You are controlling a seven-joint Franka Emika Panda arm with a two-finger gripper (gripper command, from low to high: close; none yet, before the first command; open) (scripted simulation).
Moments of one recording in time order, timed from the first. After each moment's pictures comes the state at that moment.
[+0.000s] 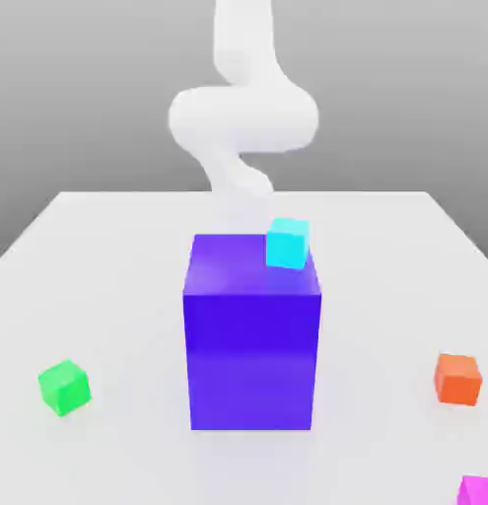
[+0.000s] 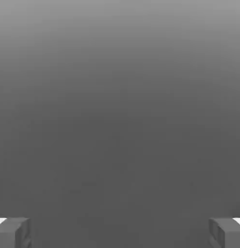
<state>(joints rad) 0.05 -0.71 -0.01 -2.29 0.01 2.32 0.72</state>
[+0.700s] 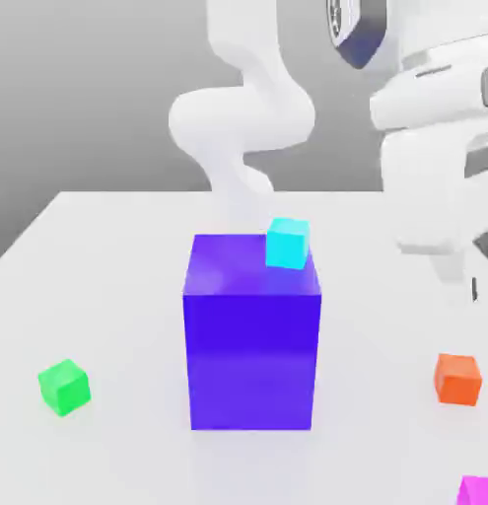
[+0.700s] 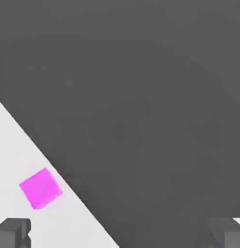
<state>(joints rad) 0.35 0.06 0.00 -2.16 0.11 2.48 0.07</state>
